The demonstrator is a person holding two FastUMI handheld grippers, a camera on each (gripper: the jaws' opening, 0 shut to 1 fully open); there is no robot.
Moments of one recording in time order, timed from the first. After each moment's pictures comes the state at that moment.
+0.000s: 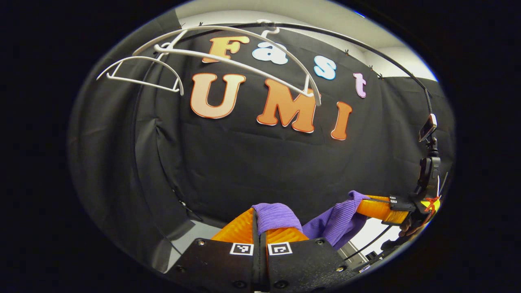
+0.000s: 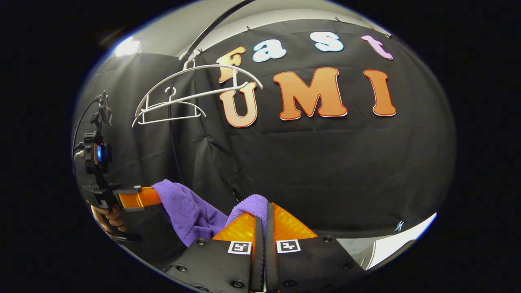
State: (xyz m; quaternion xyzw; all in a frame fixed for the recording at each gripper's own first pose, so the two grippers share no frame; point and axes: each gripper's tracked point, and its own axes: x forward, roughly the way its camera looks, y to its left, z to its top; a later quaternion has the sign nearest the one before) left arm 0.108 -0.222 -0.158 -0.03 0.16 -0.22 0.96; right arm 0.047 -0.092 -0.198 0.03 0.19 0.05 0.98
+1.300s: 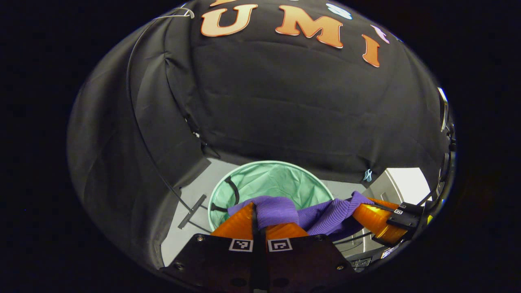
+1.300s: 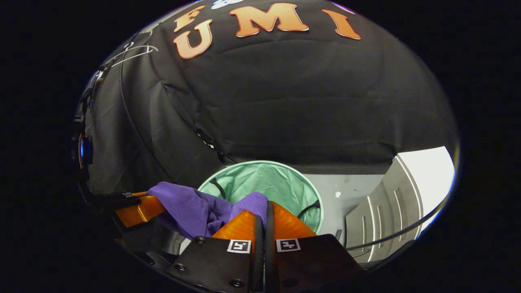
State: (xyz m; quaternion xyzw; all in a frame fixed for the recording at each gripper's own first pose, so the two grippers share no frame) left arm 0.072 -0.205 -0.464 0.04 0.39 -0.12 0.91; right arm -0.029 -0.120 -0.520 0.09 0.39 -0.08 0.91
